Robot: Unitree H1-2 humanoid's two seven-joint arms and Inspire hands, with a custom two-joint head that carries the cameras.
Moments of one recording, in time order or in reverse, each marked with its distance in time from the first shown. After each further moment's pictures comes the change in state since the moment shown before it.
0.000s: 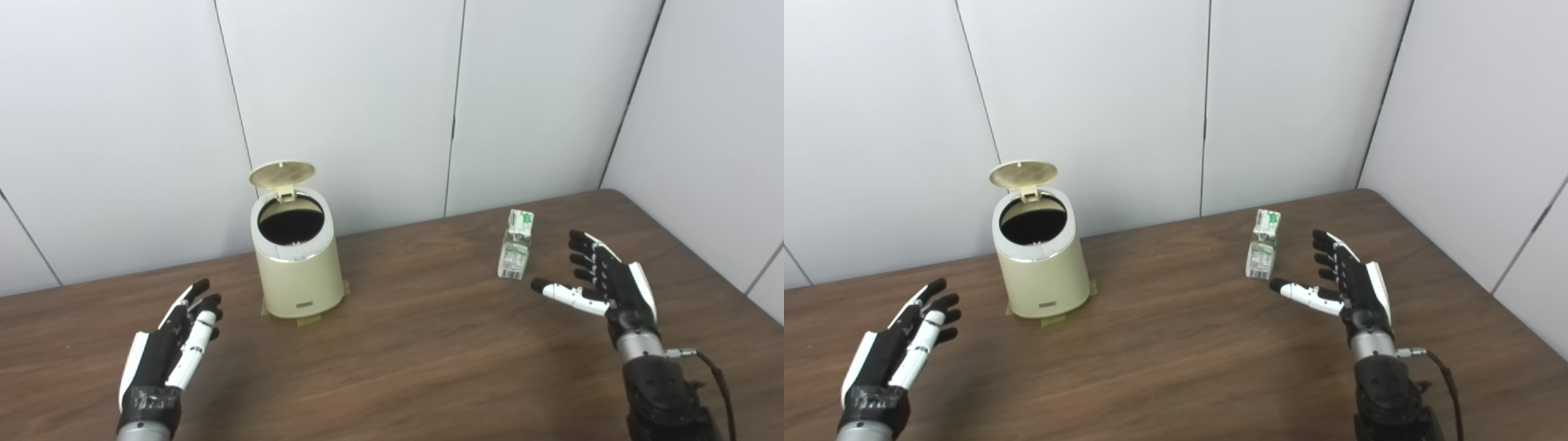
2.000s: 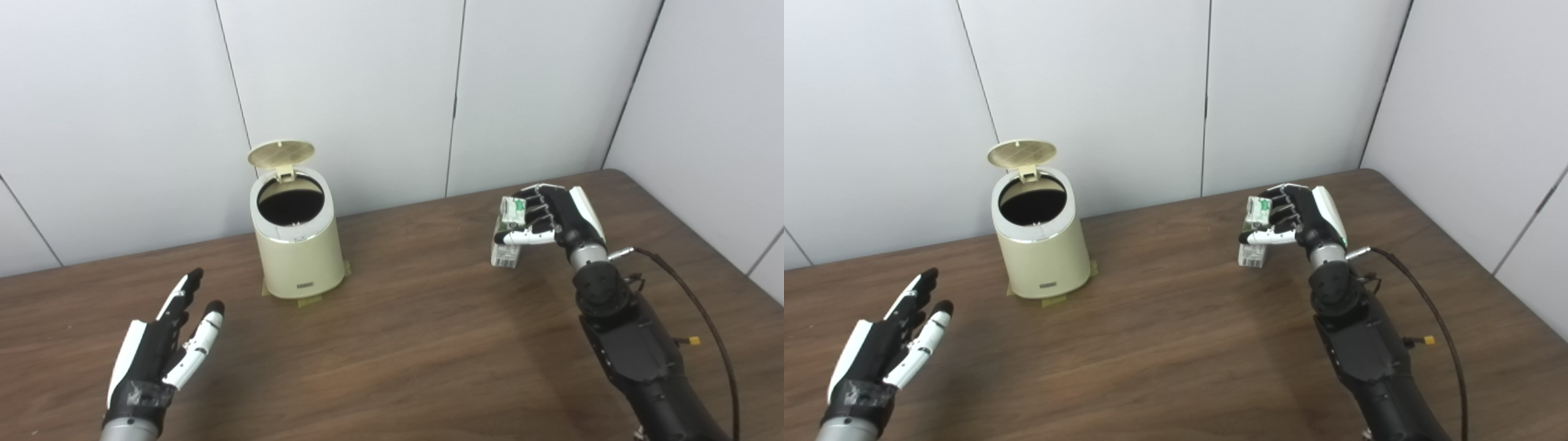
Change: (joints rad) left arm 0.037 0.017 0.016 -0.114 0.188 0.033 -0.164; right arm -0.272 -0.119 0.193 0.380 -0.176 -0.108 -0.019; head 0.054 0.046
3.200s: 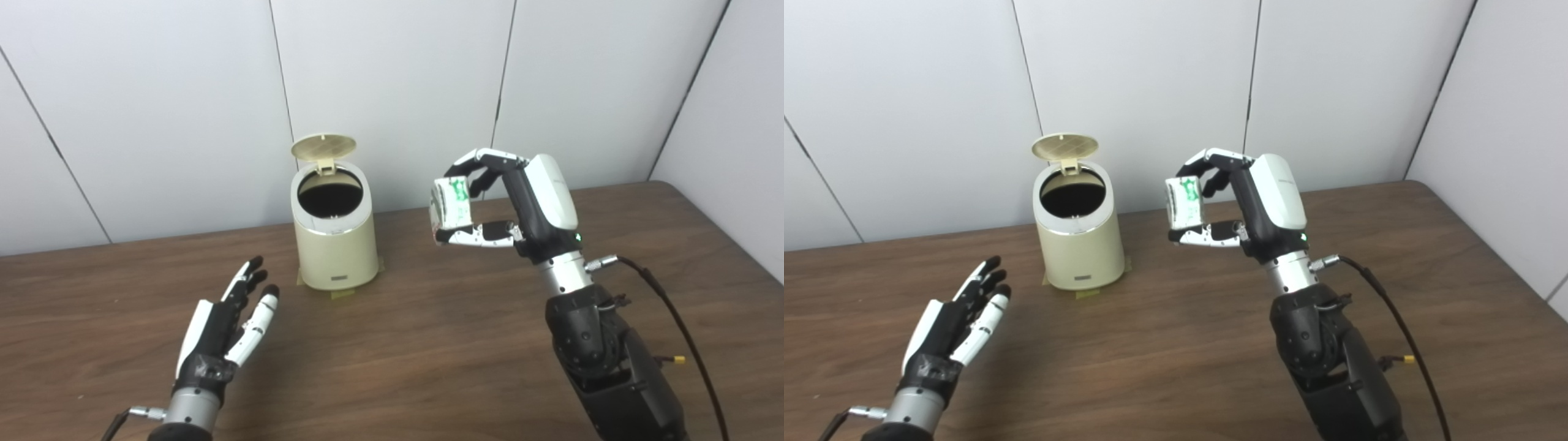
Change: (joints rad) left arm 0.002 0.007 -0.096 0.080 -0.039 -0.023 0.118; right arm 0.020 0.151 0.235 -0.510 -0.347 -0.222 -0.022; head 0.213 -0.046
